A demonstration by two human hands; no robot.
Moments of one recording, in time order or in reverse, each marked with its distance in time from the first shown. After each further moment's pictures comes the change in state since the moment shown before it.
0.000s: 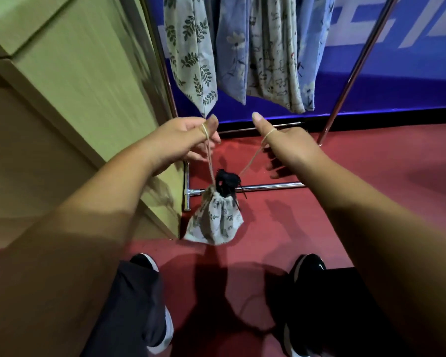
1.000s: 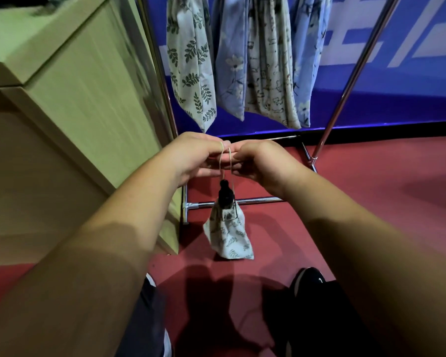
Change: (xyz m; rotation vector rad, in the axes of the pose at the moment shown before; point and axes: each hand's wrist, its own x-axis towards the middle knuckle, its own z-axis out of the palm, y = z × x) left_hand 0.021 0.015 0.025 -0.246 0.138 -0.245; right_hand 0.006 -0.019 0.039 0.419 -0.392 -0.008
